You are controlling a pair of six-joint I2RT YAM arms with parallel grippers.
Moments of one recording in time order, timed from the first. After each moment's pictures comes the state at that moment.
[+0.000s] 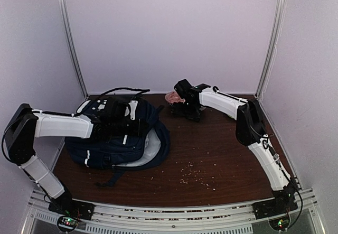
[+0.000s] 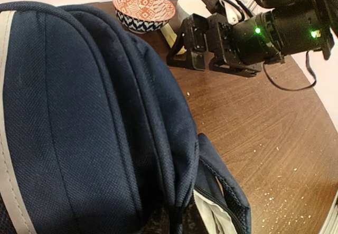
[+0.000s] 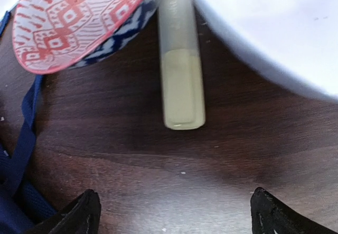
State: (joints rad) left arm -0.67 1.58 0.90 0.10 0.07 -0.36; right arm 0.63 2.59 2.40 -0.89 0.15 0.80
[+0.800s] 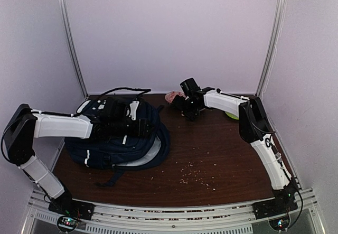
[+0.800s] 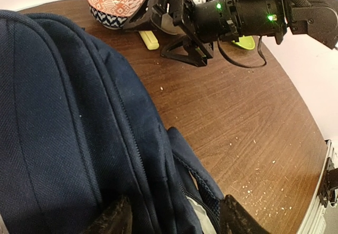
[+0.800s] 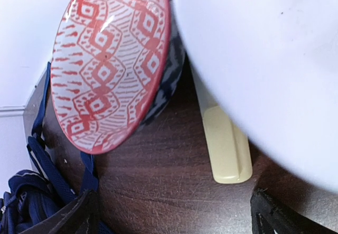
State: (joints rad) left arm -0.68 1.58 0.90 0.12 0.18 -0.38; right arm 0.57 2.56 2.25 -0.54 -0.03 1.02
